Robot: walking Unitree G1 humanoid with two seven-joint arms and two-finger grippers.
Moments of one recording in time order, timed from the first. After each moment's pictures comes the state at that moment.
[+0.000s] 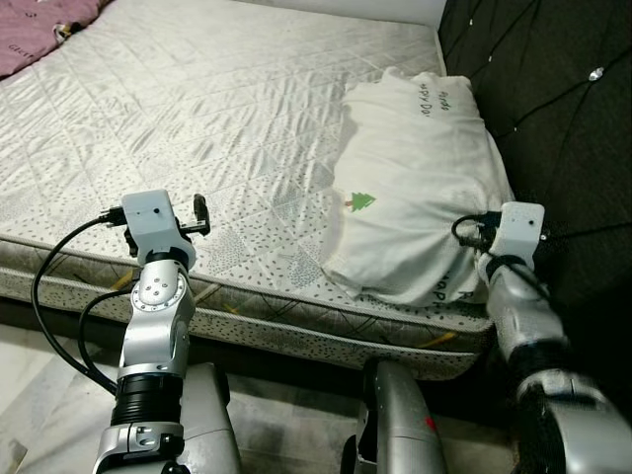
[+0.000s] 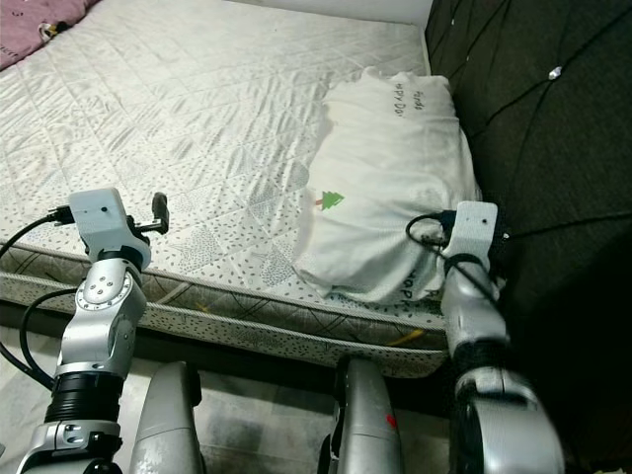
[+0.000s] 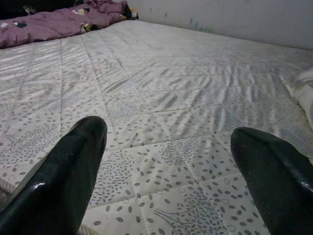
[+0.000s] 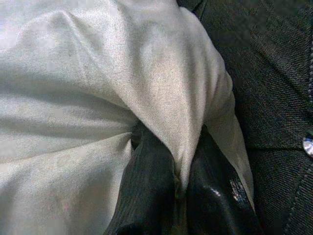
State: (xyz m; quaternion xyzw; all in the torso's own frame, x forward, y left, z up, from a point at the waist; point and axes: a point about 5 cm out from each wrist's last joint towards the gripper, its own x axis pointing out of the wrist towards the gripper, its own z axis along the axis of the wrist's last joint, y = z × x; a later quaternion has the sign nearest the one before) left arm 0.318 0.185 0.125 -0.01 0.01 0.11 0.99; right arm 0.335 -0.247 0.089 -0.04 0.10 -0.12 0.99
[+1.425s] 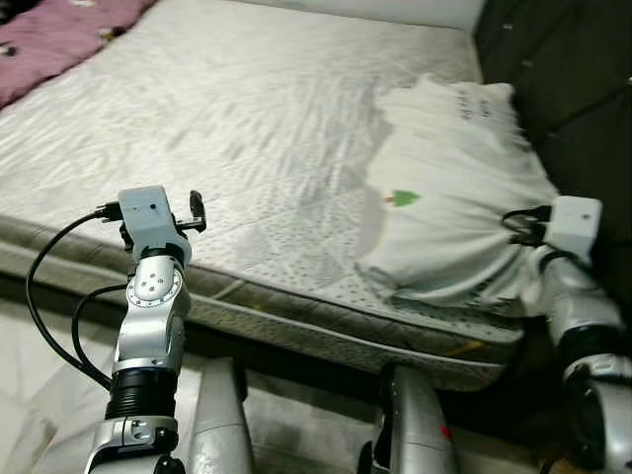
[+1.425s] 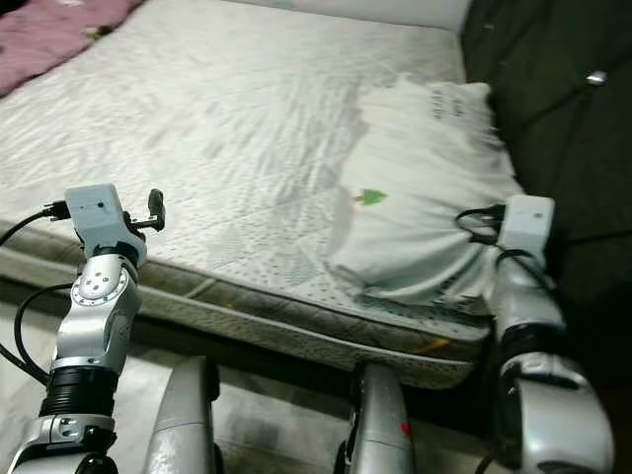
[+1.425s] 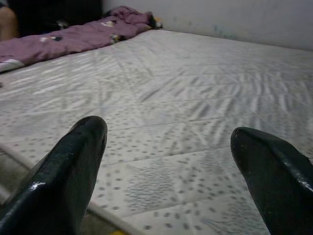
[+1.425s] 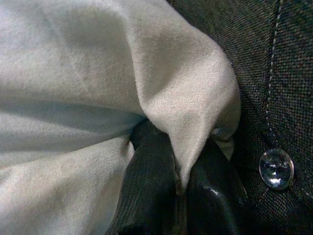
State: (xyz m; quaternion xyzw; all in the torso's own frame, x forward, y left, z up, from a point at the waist) left arm 0.322 0.192 0.129 0.00 0.00 0.11 0.99; right arm 0.334 -0.315 0.109 -0.05 0.16 -0.22 0.96
